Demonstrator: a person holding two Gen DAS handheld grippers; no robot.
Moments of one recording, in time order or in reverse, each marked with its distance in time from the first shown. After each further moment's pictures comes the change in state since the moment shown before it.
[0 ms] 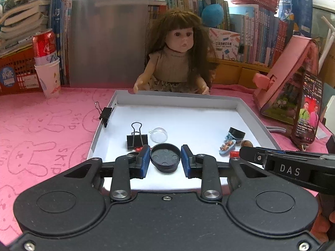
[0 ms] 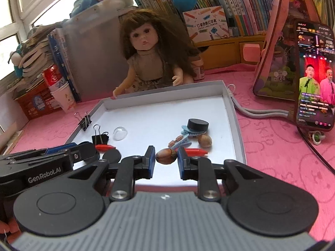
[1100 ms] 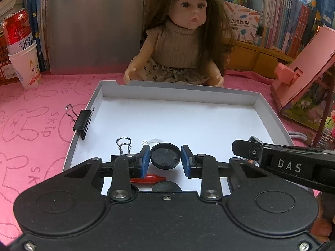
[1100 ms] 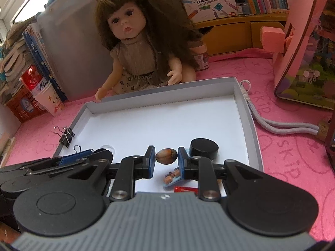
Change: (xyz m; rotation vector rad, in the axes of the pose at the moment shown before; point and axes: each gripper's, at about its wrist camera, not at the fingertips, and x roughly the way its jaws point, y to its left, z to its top) left arm 0.087 0.000 0.037 -0.014 0.154 0.009; right arm 0.069 -0.003 0.047 0.028 0.141 0.001
